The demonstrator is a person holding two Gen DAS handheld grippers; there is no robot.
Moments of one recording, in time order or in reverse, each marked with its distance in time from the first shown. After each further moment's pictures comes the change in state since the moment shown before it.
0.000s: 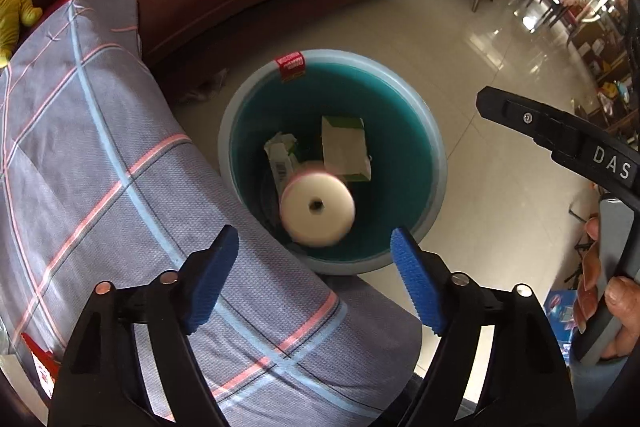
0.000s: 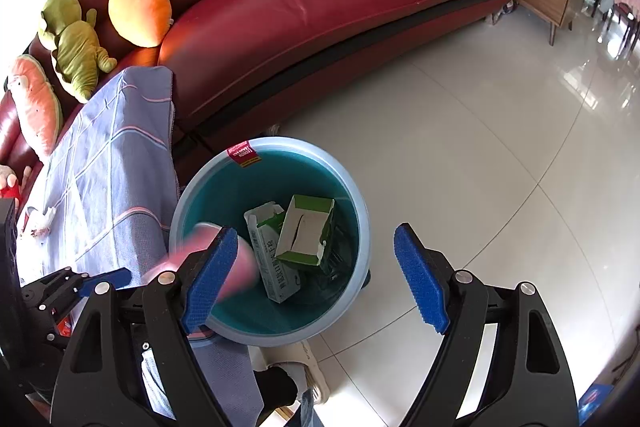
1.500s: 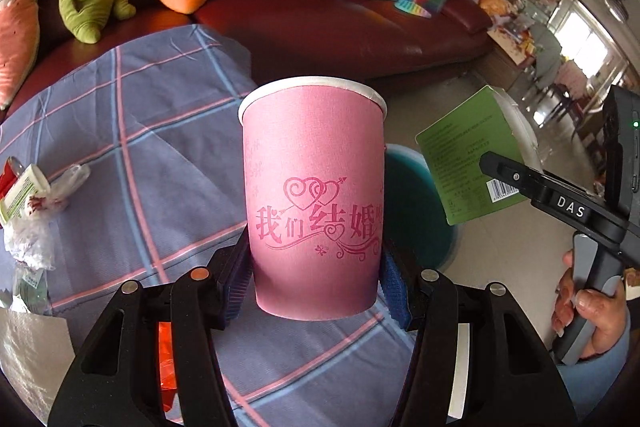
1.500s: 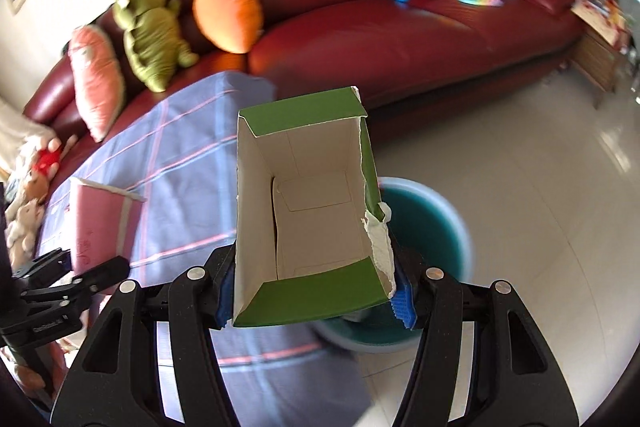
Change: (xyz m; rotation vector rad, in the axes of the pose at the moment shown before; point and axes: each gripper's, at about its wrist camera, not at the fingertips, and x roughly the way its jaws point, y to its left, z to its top) left arm -0.128 0.101 -0.049 -0.178 -0.278 0.001; right arm -0.045 0.105 0.002 -0.158 -0.103 0.103
